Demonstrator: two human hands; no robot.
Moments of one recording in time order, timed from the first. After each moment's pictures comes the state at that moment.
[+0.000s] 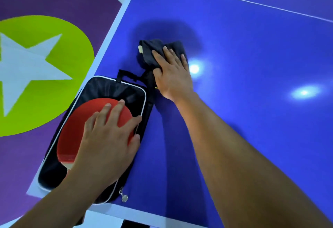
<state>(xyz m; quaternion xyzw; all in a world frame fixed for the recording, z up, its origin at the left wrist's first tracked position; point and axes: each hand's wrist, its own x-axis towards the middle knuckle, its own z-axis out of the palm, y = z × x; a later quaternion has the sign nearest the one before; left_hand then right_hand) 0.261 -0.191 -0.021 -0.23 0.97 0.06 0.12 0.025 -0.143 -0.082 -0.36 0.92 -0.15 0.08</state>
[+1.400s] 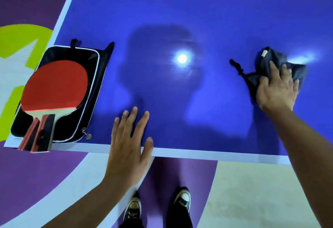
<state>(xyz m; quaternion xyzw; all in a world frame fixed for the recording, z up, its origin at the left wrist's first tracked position) 0.330 0.001 -0.087 -0.14 0.97 0.19 -0.02 0.049 0.293 -0.076 0.06 0.99 -0.14 0.01</state>
